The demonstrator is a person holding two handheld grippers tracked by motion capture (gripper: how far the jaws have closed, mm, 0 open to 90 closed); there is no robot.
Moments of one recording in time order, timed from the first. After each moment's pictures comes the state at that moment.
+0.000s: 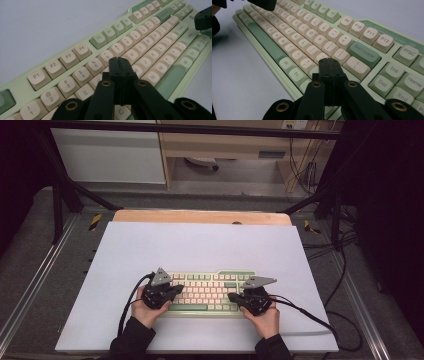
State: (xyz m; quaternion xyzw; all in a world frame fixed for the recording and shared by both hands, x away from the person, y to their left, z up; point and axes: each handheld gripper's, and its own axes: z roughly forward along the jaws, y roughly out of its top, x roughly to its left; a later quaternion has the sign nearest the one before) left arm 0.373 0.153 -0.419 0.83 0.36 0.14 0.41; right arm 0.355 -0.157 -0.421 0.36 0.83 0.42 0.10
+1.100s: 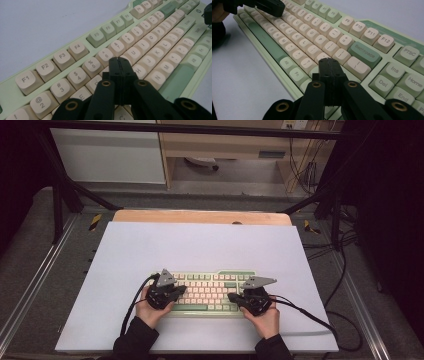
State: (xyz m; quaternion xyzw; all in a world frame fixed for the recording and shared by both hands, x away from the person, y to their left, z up) left arm 0.373 0.149 -0.428 0.83 0.35 0.15 0.40; right arm 0.354 -0.157 -0.421 0.36 0.83 0.42 0.10
